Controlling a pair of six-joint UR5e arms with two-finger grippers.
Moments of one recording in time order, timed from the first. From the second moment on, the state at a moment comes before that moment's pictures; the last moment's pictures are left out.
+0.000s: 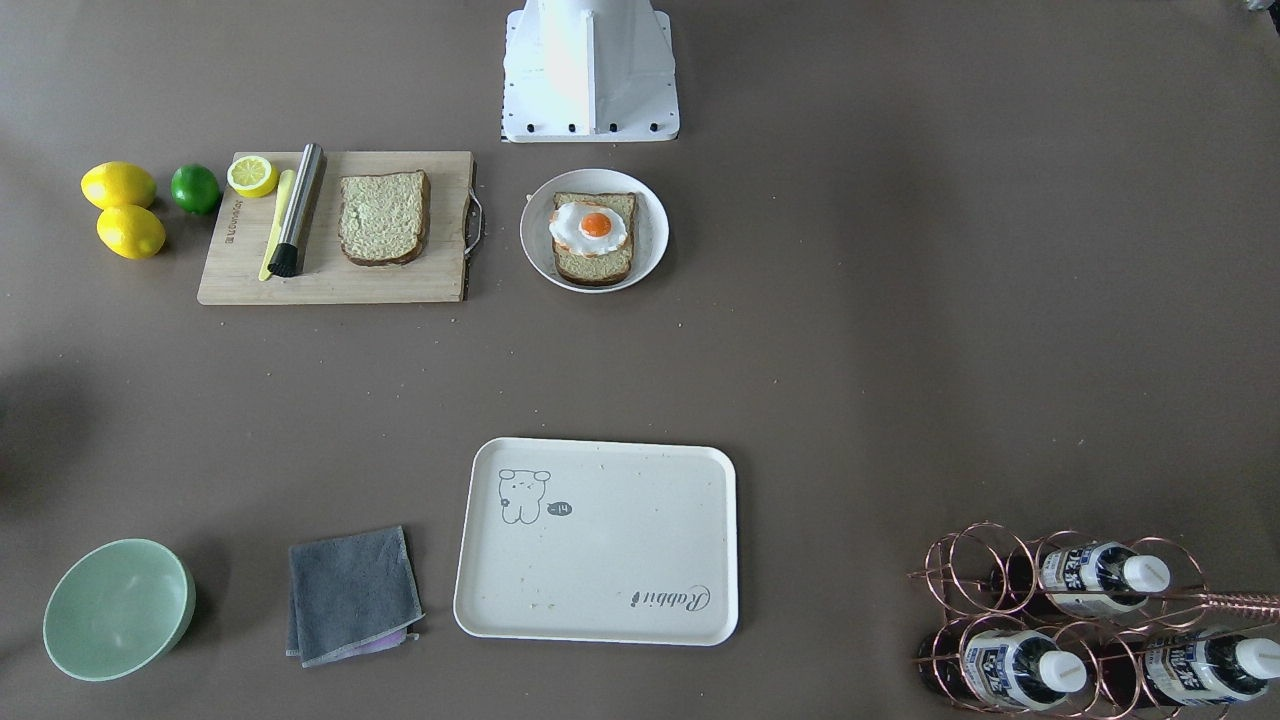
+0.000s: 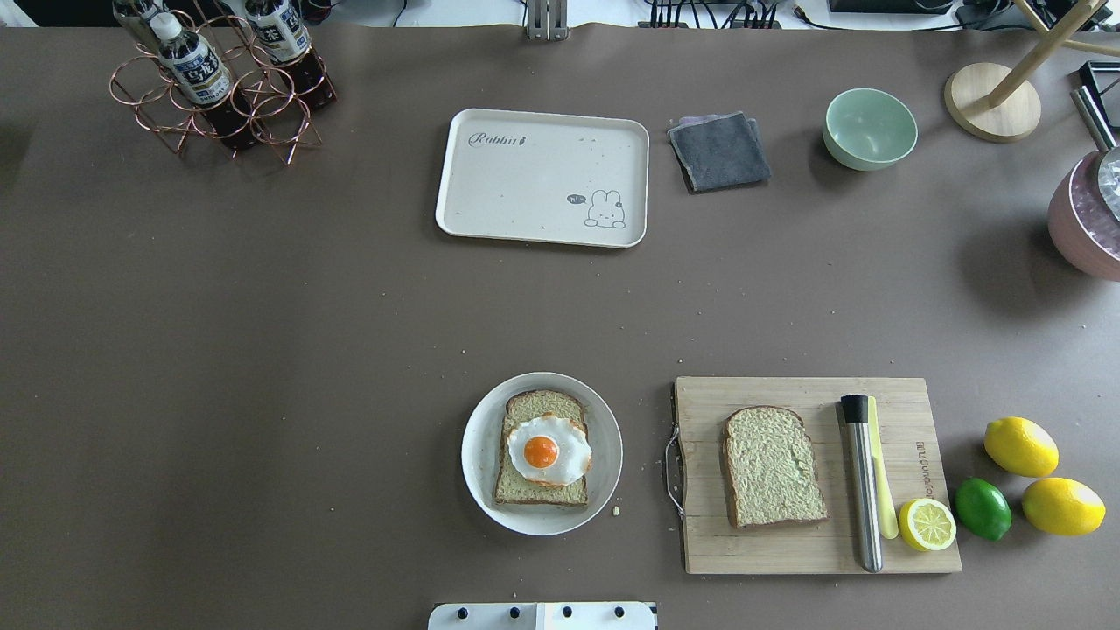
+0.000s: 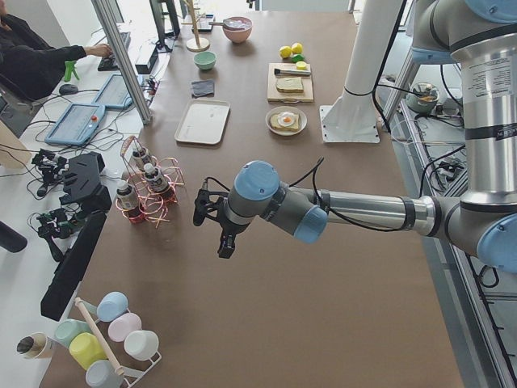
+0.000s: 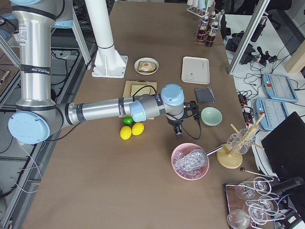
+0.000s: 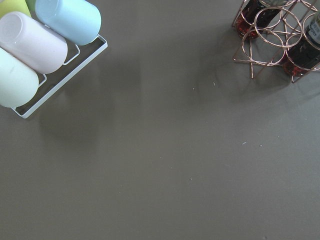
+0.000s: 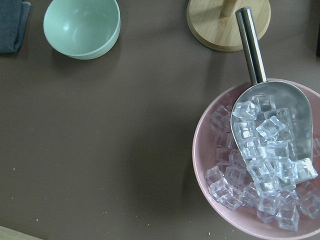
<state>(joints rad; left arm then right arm) -1.54 -1.40 -1.82 -2.06 -2.38 -0.45 1.48 -1.62 1.81 -1.39 2.44 0.10</state>
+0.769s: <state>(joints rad) -1.27 -1.43 -1.97 -2.13 -2.31 -0.98 1.25 -1.60 1.94 -1.21 2.44 0.61</state>
